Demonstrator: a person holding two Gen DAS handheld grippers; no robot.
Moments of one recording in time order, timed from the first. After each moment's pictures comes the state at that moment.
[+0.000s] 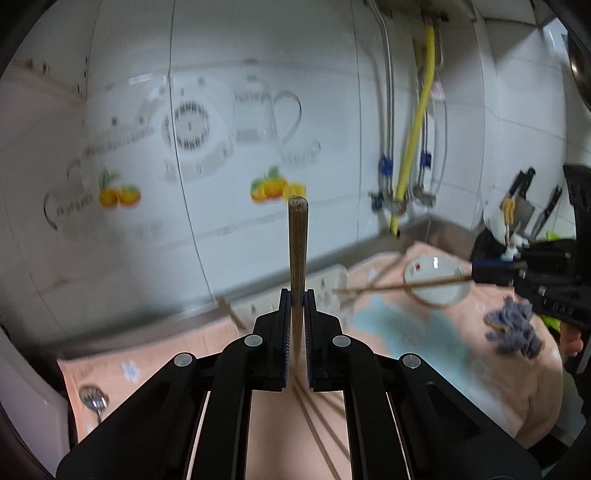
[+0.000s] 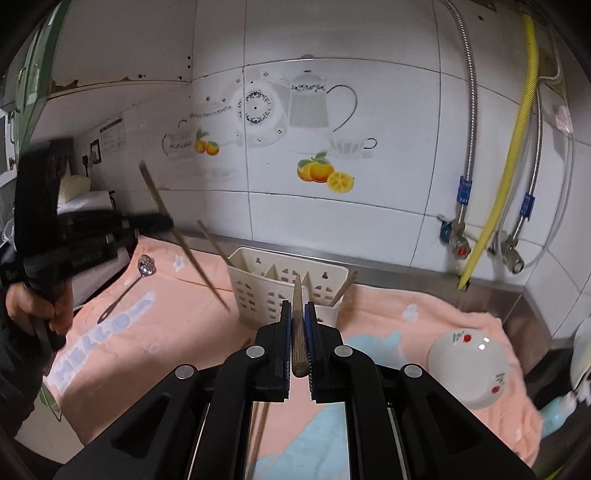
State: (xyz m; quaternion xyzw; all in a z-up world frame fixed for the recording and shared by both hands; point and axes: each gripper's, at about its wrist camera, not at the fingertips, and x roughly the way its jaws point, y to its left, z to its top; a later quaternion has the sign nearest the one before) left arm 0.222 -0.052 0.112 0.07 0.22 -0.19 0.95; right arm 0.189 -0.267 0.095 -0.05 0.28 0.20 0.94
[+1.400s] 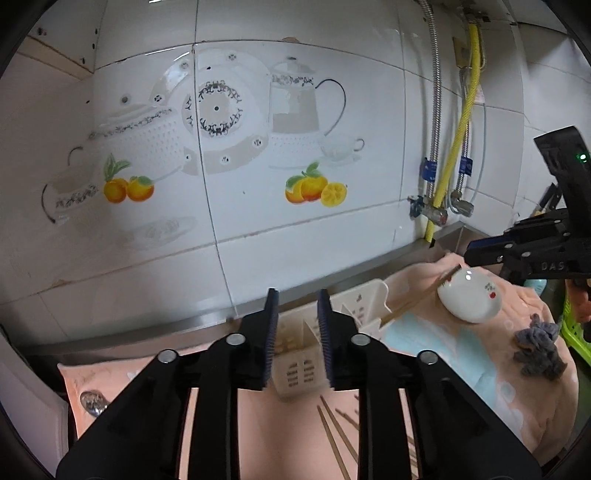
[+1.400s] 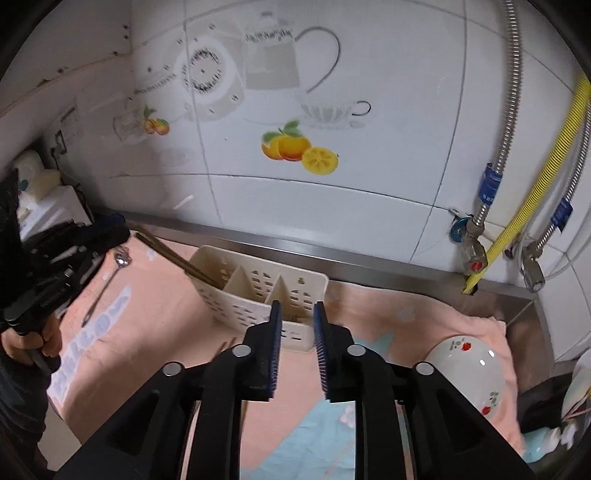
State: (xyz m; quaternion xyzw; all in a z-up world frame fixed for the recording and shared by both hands) left arm 0.268 -0.041 0.095 0.05 0.24 -0.15 0.96; right arm 0.293 -0.266 0.099 -0.05 0.38 0.19 0.90
